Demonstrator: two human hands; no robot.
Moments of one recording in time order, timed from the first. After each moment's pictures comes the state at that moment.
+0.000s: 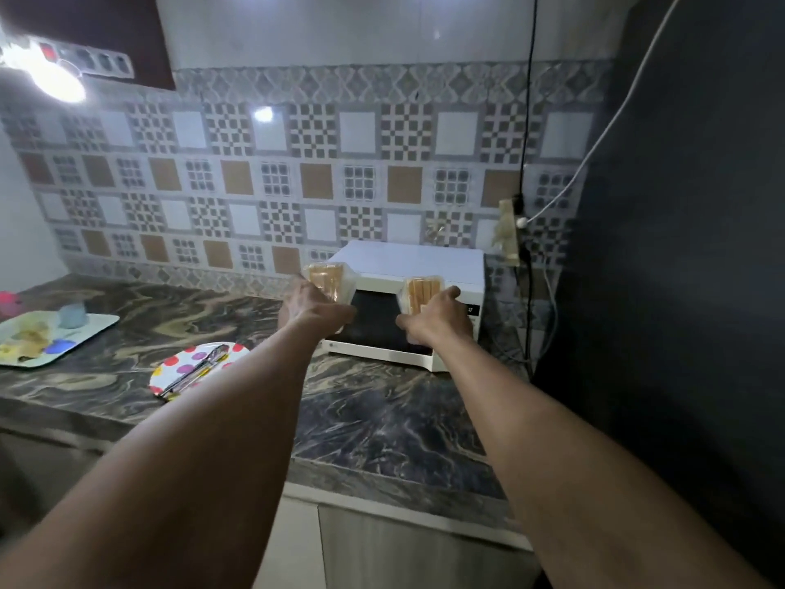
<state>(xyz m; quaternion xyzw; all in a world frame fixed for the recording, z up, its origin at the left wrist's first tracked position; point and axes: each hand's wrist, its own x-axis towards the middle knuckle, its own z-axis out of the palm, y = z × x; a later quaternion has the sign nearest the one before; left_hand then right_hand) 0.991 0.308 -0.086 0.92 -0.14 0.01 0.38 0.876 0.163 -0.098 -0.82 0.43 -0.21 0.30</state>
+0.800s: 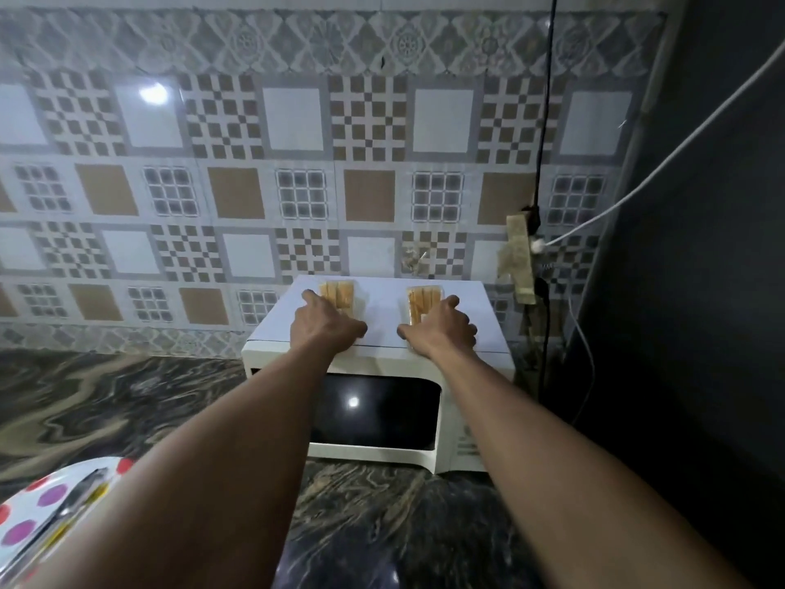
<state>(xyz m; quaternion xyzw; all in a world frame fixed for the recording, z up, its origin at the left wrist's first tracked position) 1.224 0.061 -0.109 0.90 -0.21 -0.05 0.37 1.107 -0.050 -0.116 -0.78 0.52 -0.21 0.26</state>
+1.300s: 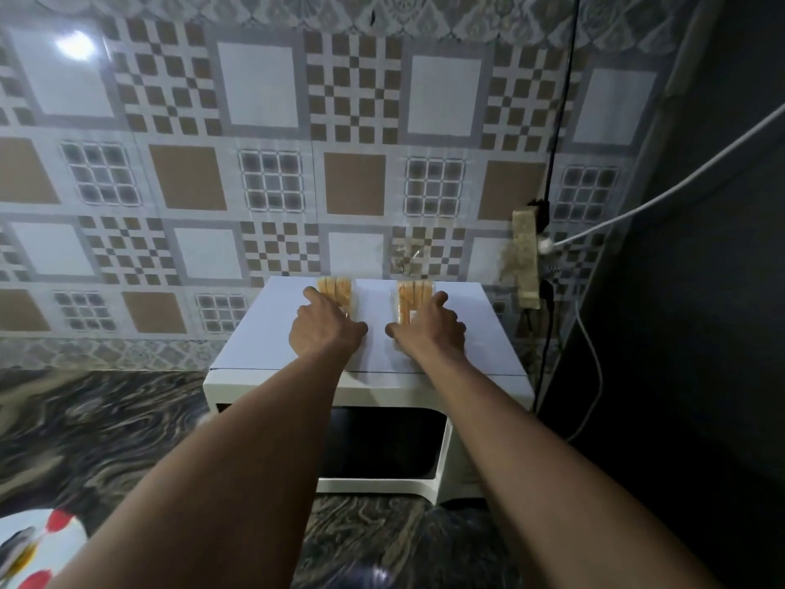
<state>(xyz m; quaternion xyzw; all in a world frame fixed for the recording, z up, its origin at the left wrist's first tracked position) 1.280 -0.016 -0.132 0.93 -0.22 -0.02 0.31 1.173 -0.097 -0.131 -0.78 0.54 -0.20 0.23</state>
